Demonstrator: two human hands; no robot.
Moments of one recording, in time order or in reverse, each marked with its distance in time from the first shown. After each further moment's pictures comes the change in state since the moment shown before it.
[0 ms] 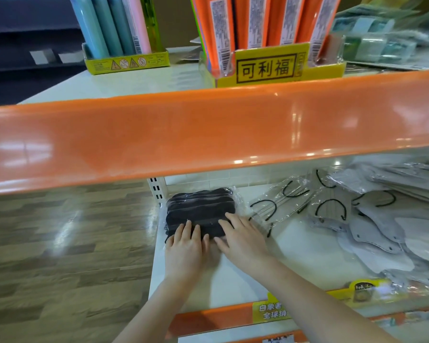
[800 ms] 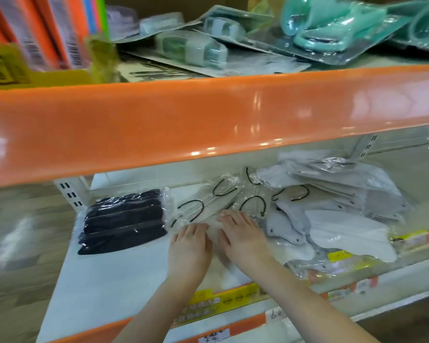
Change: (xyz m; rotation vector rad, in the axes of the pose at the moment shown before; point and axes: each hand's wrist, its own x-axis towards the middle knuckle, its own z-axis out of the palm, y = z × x) left_hand 0.004 0.175 -0.006 -0.295 0.075 0.173; right_hand -0.070 0.136 -0.058 0.079 0.222 0.111
